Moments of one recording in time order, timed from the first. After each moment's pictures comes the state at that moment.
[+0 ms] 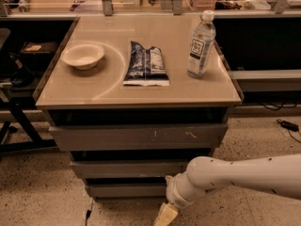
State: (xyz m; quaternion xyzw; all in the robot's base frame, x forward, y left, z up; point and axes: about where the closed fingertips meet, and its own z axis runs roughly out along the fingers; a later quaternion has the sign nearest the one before) arm 0.386 -0.039 0.476 -0.56 0.79 0.21 0.15
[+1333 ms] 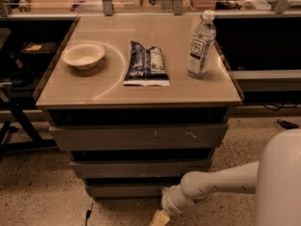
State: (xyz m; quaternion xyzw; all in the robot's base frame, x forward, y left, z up) arm 0.400 -0.021 0.345 -0.51 0.80 0.26 0.15
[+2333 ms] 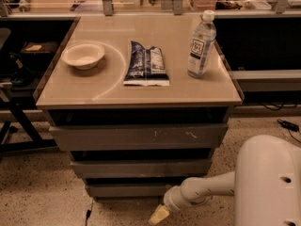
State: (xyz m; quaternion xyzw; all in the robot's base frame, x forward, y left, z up) arm 0.453 -0.039 0.253 -0.47 0.83 0.22 0.20
